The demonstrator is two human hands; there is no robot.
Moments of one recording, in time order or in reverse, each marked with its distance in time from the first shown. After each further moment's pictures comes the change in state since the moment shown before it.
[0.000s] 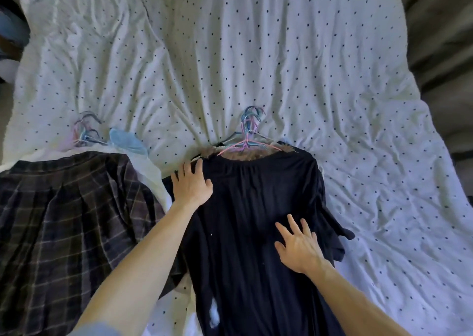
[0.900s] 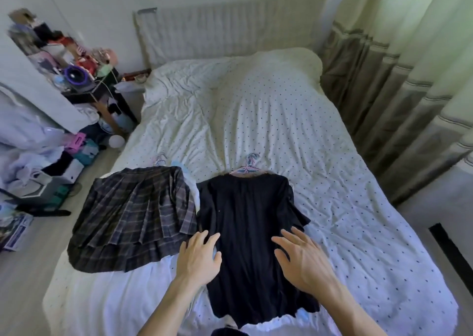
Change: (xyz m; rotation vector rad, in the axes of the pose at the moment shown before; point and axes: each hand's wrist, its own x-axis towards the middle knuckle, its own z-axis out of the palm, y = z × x) left_hand -0.472 0.022 0.007 -0.023 0.211 0.116; right_hand -0.365 0.054 0.042 0.039 0.593 -0.353
